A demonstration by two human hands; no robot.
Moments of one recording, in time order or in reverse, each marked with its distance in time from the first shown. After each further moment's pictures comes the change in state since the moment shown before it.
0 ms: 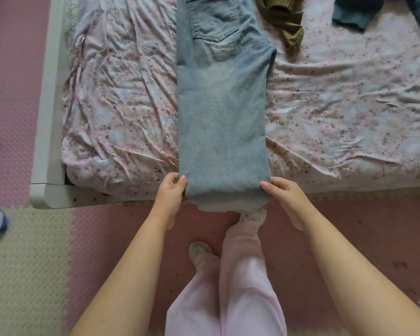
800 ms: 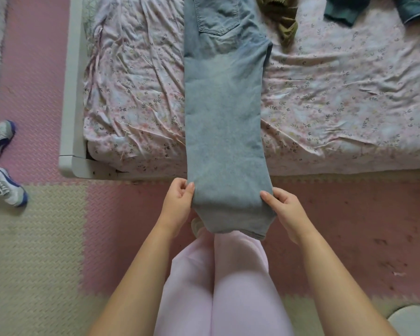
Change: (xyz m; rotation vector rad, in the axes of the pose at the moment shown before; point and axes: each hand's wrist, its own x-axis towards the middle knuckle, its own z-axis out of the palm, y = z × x) left_hand -0.119 0.003 -0.013 0.134 -0.043 0.007; right_hand -0.122 0.003 0.017 0.022 0.045 0.025
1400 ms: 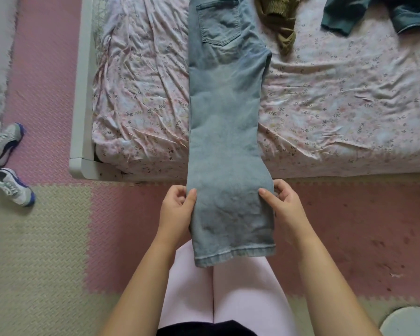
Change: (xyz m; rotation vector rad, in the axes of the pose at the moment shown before) left_hand -0.043 0.033 -0.003 -0.155 0.138 0.006; right_hand -0.024 -0.037 0.019 0.216 0.039 -0.060
